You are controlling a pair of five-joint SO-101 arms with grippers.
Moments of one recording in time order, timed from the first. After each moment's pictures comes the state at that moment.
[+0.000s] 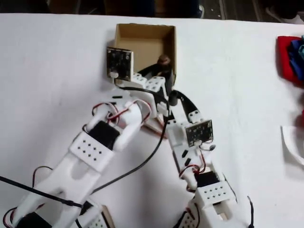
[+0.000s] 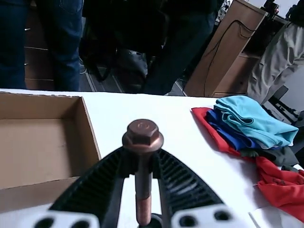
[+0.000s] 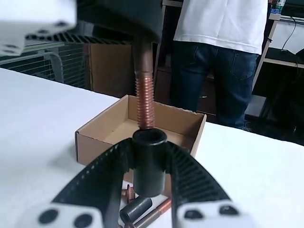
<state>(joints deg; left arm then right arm) 25.9 -34.5 40.5 14.7 25.3 -20.3 -61.8 94.8 -23.3 7.6</state>
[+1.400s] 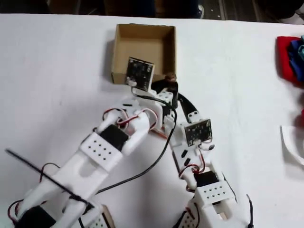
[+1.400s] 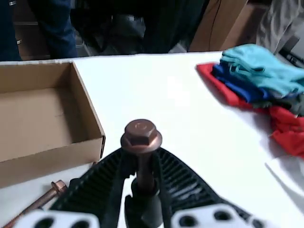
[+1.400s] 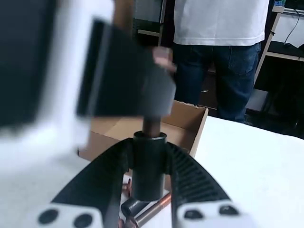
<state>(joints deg) 29.1 -29.5 45.1 14.9 19.0 -20.6 -61.7 94.8 -22.9 7.7</state>
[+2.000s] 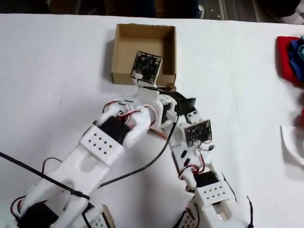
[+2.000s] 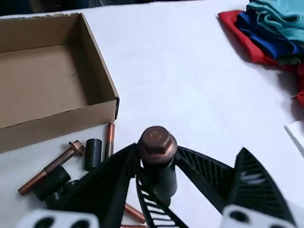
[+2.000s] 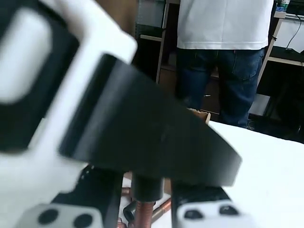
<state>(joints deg) 28.7 -27.9 35.9 33.5 18.2 -20.9 -61.8 94.8 -22.9 7.7</state>
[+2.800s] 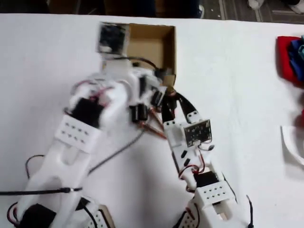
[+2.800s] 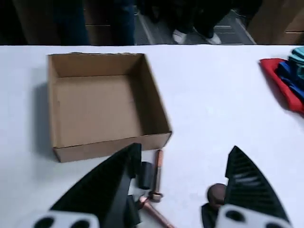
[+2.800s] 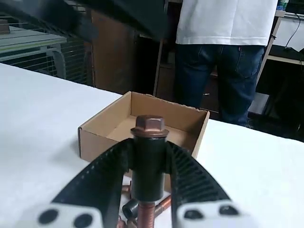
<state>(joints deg) 13.8 -27.9 17.7 51.9 15.8 -20.8 -61.8 94.9 -22.9 7.8</state>
